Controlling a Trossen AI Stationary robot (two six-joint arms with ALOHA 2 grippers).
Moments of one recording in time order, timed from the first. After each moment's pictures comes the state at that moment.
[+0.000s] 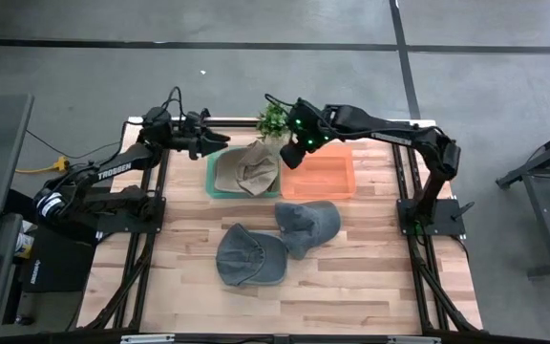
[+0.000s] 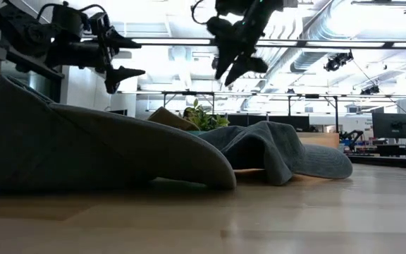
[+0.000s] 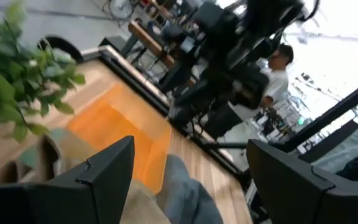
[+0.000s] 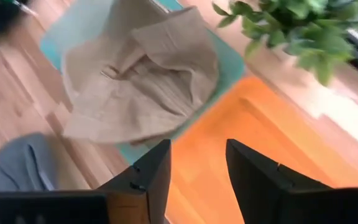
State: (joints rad) left arm 0.92 1.04 0.46 0.55 0.91 -0.67; right arm -0.36 1.78 1.67 -0.88 -0.04 0.44
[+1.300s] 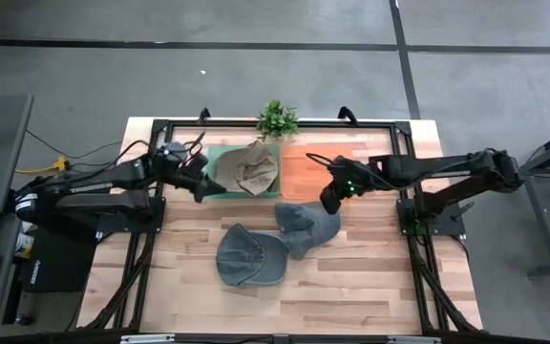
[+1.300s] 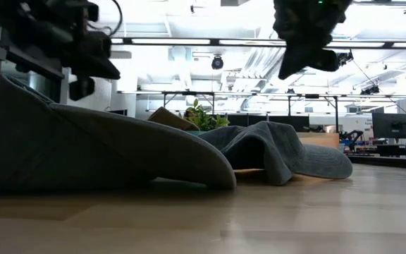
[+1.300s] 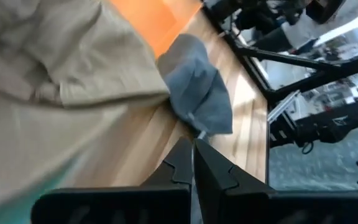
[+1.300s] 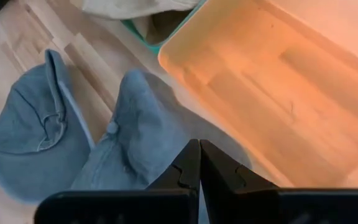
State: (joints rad) left arm 0.37 0.74 0.46 -0.19 0.43 -0.68; right arm -0.03 1.25 1.00 -0.68 0.14 0.76
